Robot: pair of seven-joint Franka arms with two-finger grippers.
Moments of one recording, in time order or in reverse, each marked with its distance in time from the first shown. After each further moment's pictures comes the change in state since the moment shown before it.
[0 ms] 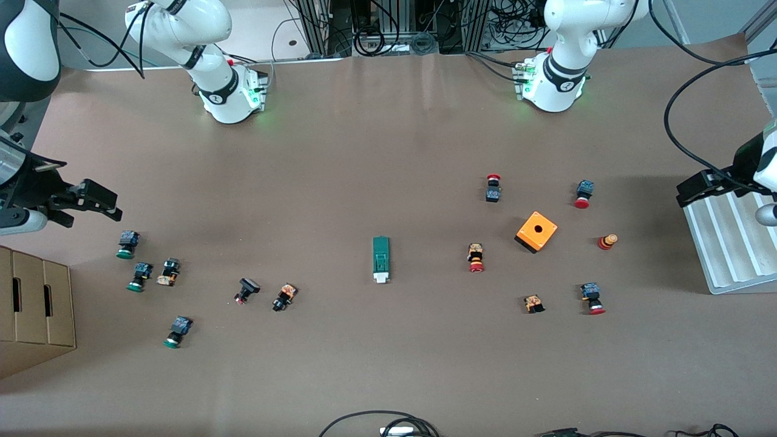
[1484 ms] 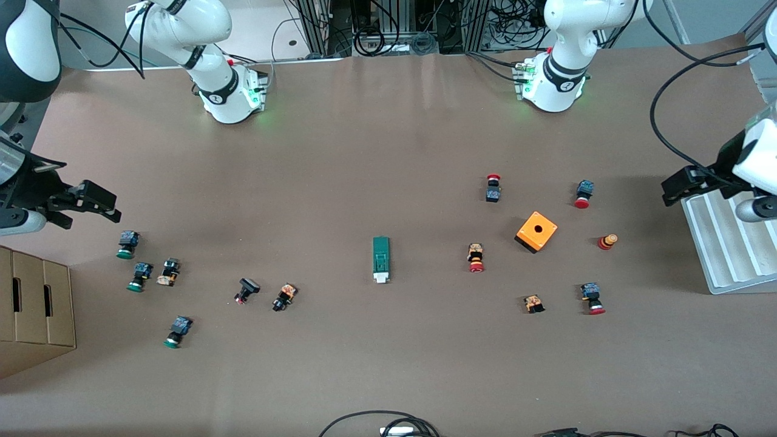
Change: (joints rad) left arm -0.011 -0.004 -0.054 0.022 -0.002 0.010 0.002; right arm 0.000 0.000 0.000 -0.001 -0.003 0.013 -0.003
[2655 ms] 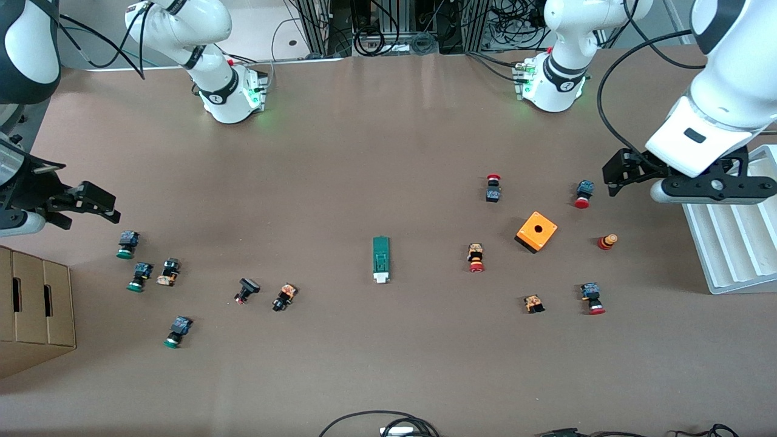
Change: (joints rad) left arm -0.001 -0.003 -0.186 0.018 0.047 0.002 -0.015; right arm 0.000 0.003 -0.003 0.000 0.000 0.001 0.000
